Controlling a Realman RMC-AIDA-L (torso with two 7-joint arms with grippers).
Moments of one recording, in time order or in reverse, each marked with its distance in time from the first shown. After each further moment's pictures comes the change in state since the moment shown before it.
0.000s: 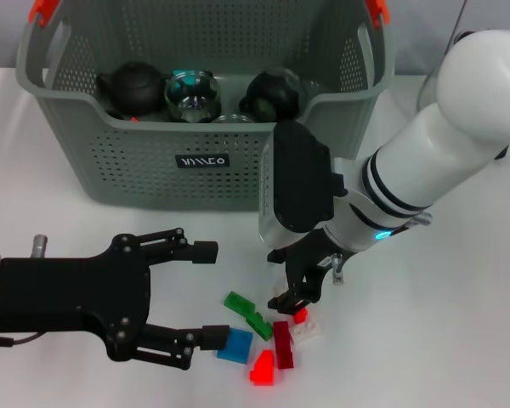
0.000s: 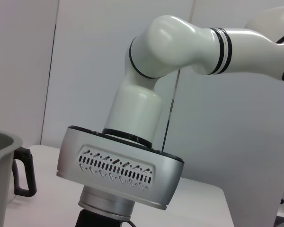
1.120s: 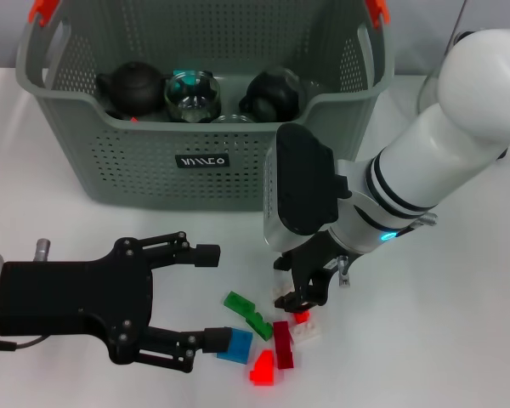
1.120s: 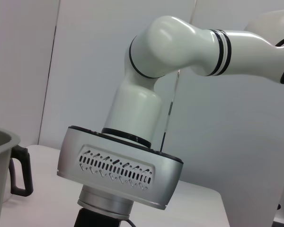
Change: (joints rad) left arm -0.001 -0.002 -0.002 -0.021 0.000 0.002 0.000; right arm 0.001 -0.005 -0.006 0.000 -0.007 -0.020 0.000
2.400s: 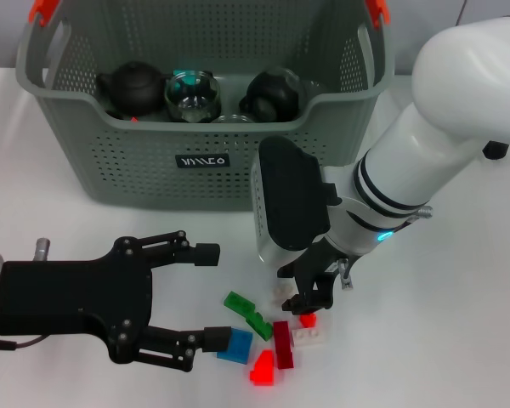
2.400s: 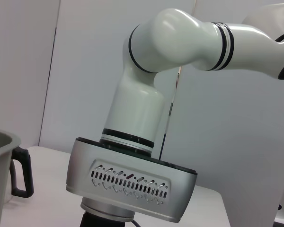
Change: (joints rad) left arm -0.001 0.000 -0.004 -0.003 0.000 0.001 0.006; right arm 0.051 0.001 -0.056 0.000 -0.028 -0.040 -0.001
